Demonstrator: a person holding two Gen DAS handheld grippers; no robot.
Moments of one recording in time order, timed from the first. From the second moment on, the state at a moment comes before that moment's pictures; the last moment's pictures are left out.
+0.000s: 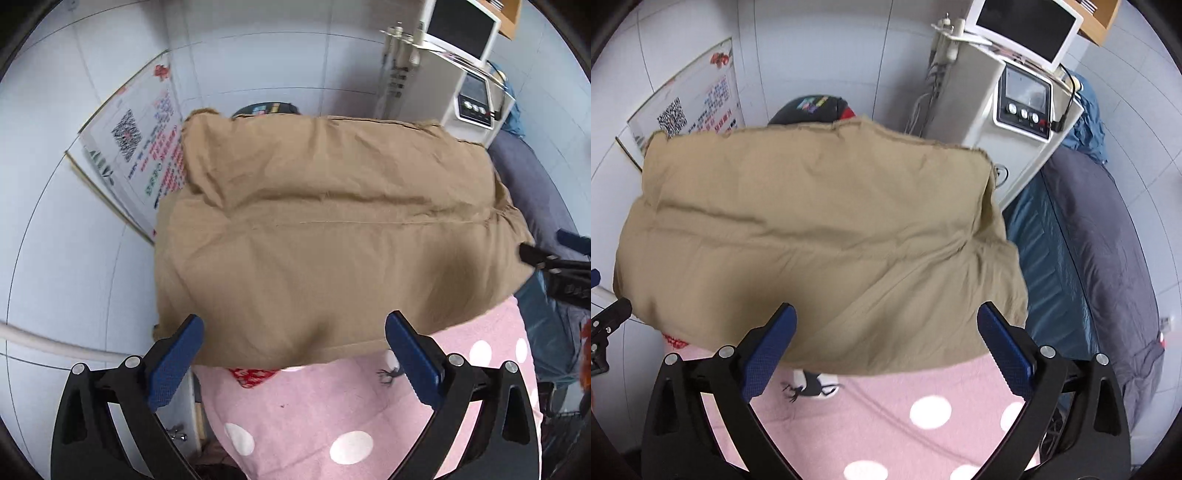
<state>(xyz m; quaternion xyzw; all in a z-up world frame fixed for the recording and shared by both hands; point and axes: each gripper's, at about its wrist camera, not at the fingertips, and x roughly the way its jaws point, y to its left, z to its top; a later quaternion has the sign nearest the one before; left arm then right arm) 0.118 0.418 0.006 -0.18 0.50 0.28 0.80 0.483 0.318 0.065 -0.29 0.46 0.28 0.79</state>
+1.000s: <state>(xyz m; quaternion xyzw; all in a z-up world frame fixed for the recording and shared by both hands) 0.116 0.404 0.008 -0.15 0.52 0.29 0.79 0.457 0.321 0.058 -0.27 0.49 0.26 0.79</state>
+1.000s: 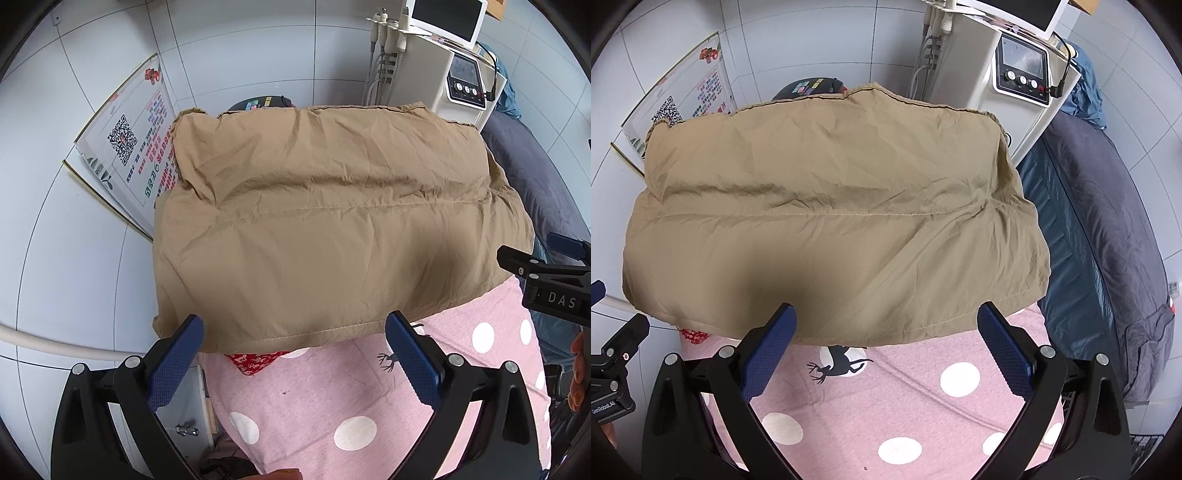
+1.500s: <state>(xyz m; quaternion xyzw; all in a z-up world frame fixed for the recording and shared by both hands) 0.114 0.400 0.011 -0.15 0.52 0.29 0.79 0.452 0.322 0.060 -0.27 0.49 0.26 0.79</state>
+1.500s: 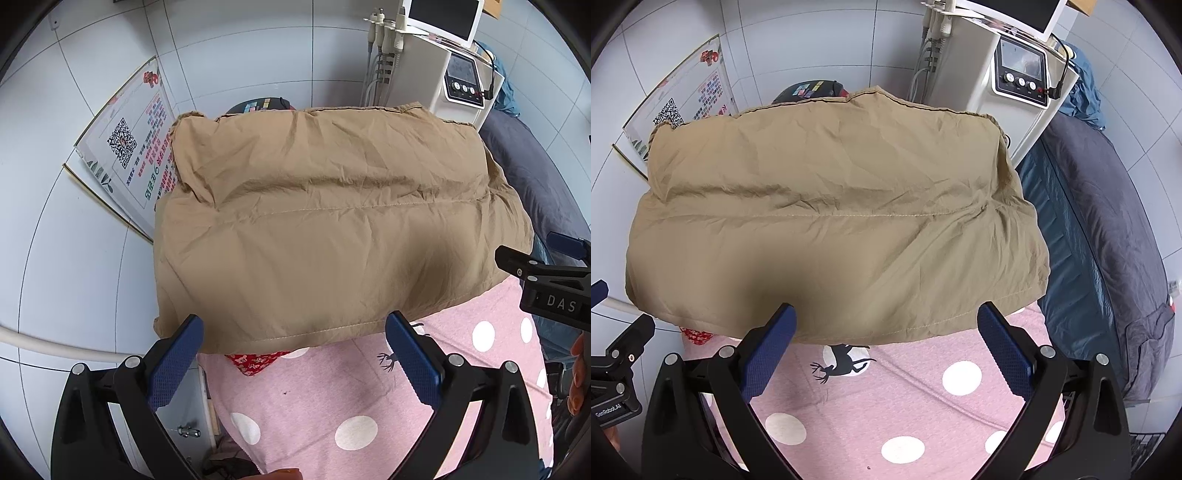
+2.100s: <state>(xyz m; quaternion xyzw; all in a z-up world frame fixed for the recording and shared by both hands) 0.113 0.395 0.014 -0.14 0.52 0.29 0.79 0.445 0.320 0.063 -0.27 0.48 0.26 0.79</state>
